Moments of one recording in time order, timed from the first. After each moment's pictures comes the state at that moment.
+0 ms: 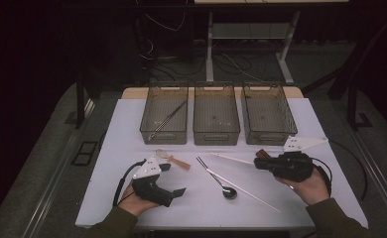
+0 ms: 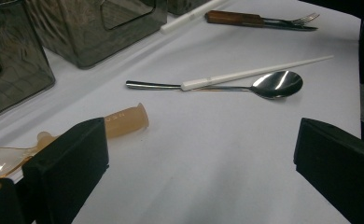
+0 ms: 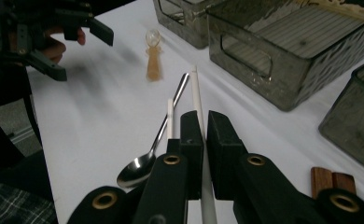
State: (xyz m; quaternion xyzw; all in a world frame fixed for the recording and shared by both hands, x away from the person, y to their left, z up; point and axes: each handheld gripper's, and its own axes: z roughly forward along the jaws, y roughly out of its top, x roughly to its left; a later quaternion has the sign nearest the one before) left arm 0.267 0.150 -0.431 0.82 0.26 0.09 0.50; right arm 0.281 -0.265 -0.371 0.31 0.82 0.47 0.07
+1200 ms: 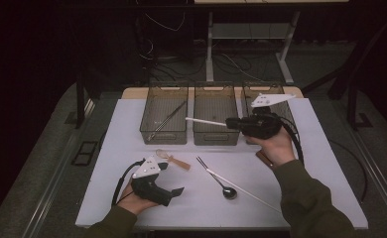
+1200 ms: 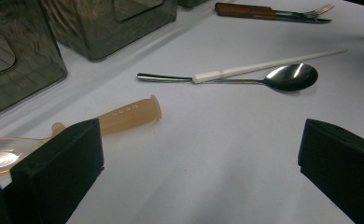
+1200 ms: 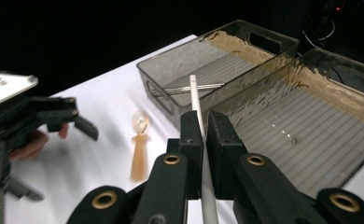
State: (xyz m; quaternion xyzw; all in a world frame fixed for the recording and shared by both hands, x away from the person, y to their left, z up) left arm 0.270 0.153 -0.434 0.83 0.27 0.10 0.49; right arm 0.358 -0.193 -0.311 0.31 0.80 0.50 0.09
